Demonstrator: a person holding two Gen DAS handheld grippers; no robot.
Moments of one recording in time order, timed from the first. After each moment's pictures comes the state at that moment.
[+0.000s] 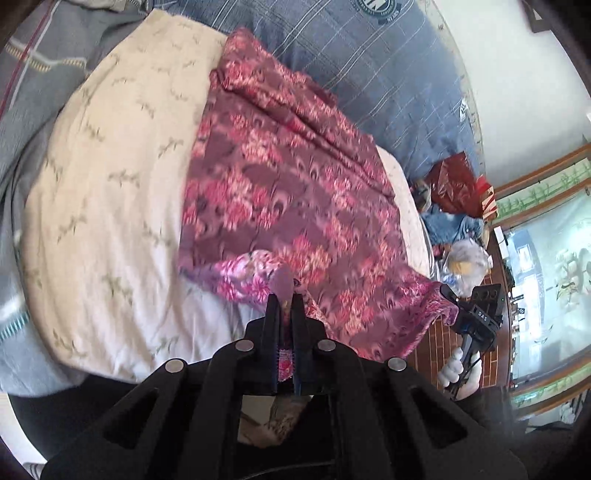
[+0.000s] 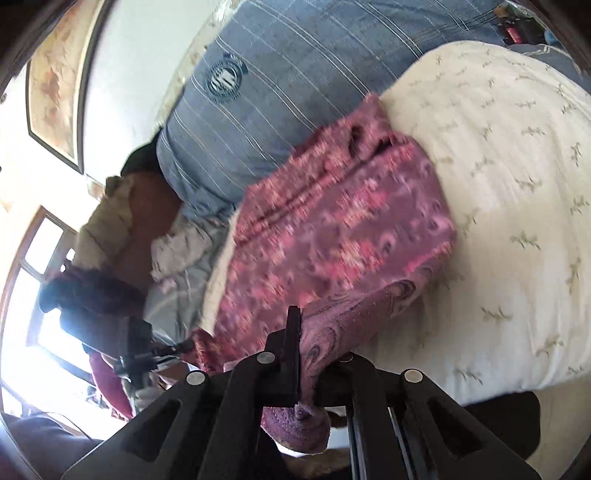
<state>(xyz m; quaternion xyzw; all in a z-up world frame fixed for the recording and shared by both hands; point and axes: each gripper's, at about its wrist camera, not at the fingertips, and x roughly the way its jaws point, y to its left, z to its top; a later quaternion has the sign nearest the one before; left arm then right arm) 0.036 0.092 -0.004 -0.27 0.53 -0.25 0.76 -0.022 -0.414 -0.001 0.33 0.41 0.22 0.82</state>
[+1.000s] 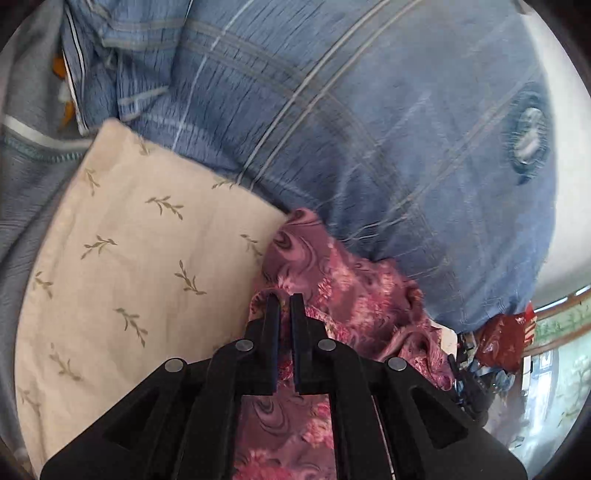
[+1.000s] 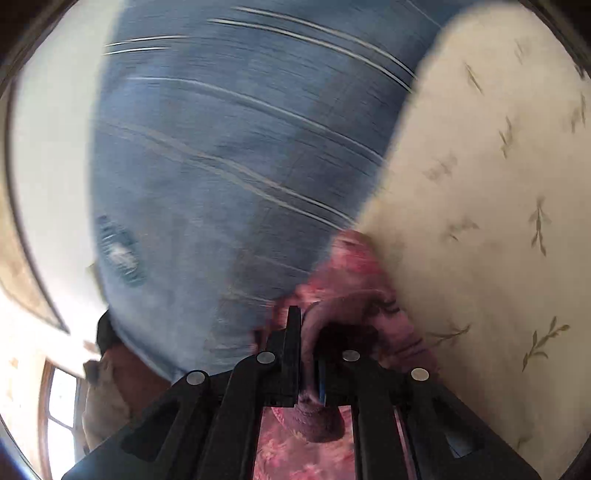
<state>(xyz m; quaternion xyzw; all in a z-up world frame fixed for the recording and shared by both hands) 0.367 0.120 -0.032 -0.34 0.52 -0.10 0.78 0.308 -0.458 -0.069 0.53 0.36 0.09 0.77</state>
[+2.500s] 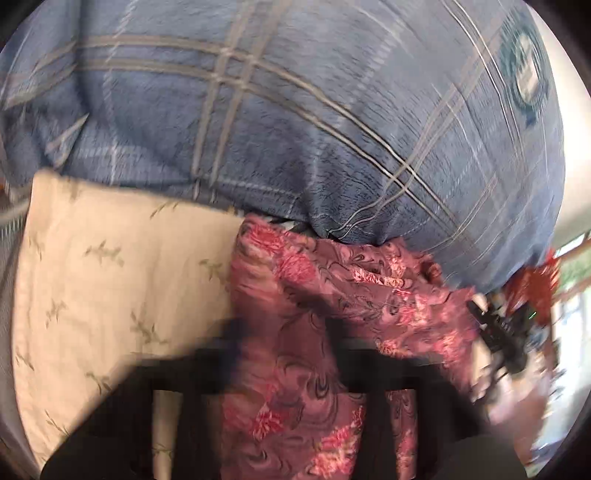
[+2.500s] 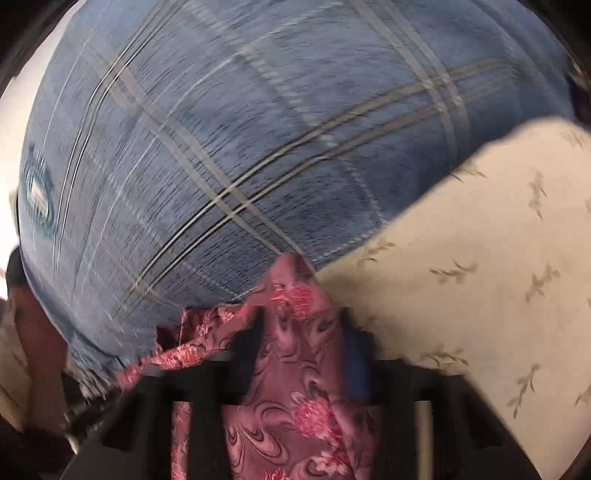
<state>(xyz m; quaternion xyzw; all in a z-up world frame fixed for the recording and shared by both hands) 0.389 0.065 -0.033 -0.21 0.53 -0.14 0.81 0.374 -0.430 -0.043 0.28 0.44 0.04 0.85</state>
